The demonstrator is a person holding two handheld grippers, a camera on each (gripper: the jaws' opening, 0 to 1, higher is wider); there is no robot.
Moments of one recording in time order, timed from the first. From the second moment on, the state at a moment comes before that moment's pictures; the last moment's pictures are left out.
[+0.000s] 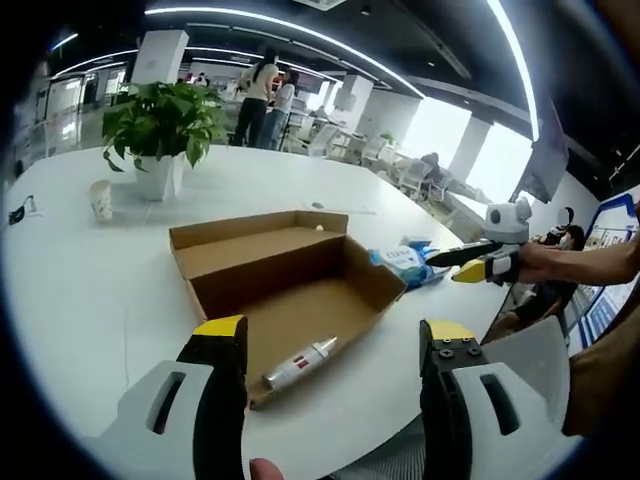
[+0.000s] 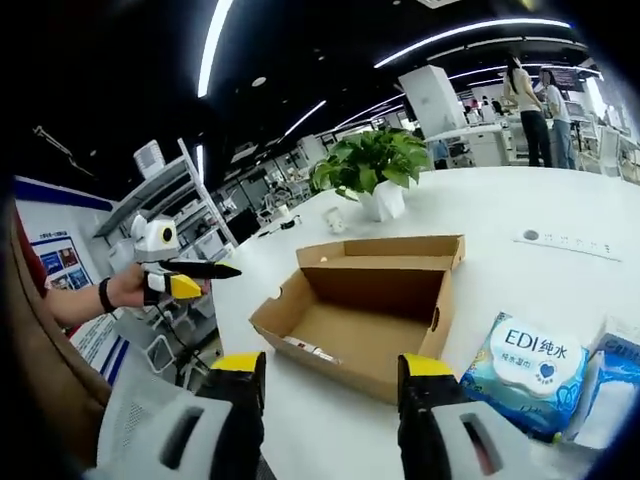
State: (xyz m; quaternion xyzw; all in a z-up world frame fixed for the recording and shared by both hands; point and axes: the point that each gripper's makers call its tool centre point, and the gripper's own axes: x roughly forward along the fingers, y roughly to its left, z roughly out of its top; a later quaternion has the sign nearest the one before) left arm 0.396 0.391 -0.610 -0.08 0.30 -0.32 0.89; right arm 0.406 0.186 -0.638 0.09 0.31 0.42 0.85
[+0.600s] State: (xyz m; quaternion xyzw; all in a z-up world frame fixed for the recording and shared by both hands) left arm 0.399 0.402 -0.614 -0.07 0.31 -0.33 0.89; right arm 0.416 0.222 -0.641 0.04 0.32 0.46 0.83
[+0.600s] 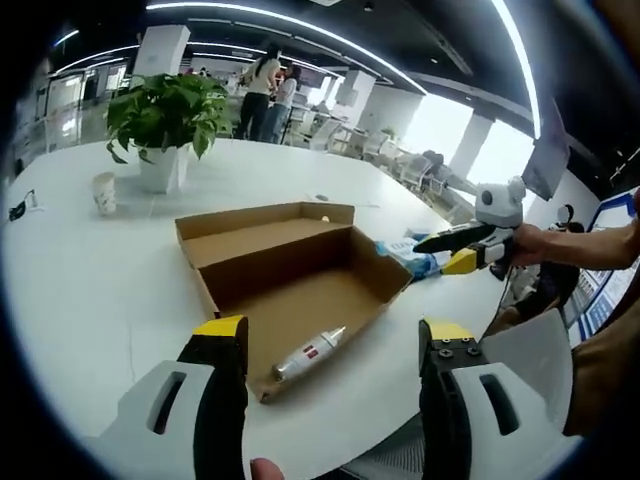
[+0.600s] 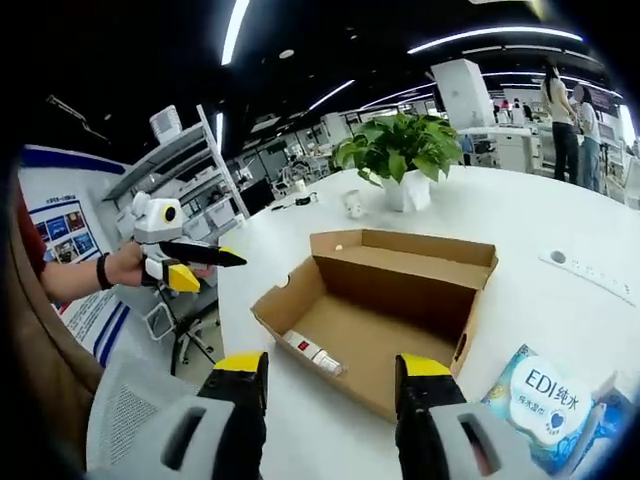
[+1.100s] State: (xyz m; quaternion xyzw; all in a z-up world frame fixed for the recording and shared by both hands) left arm 0.459 0.373 -0.640 0.10 0.35 -0.41 0.83; right arm 0.411 0.224 -0.626 0.04 0.31 0.46 0.83
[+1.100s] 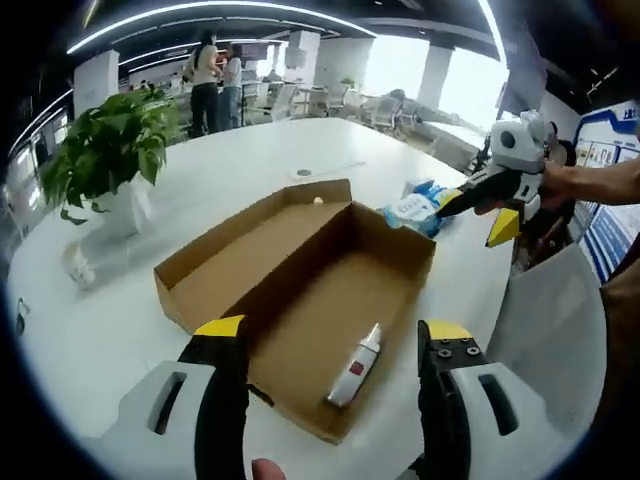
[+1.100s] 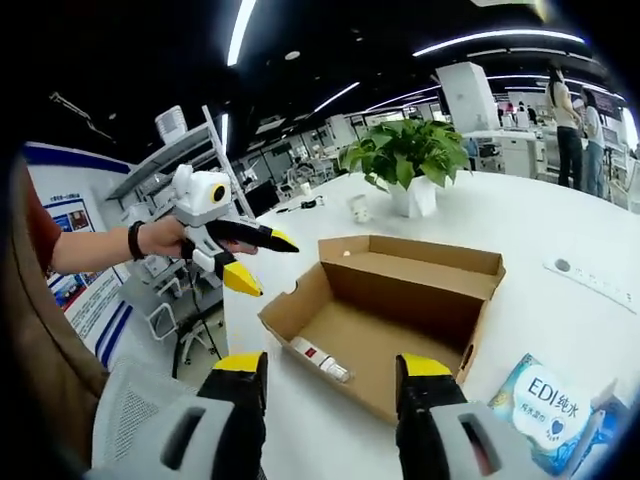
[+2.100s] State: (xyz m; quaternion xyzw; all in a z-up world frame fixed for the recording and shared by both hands) left arm 0.456 0.354 -0.753 0.31 0.42 -0.51 0.68; right arm 0.388 0.212 -0.635 0.03 0.33 0.44 0.83
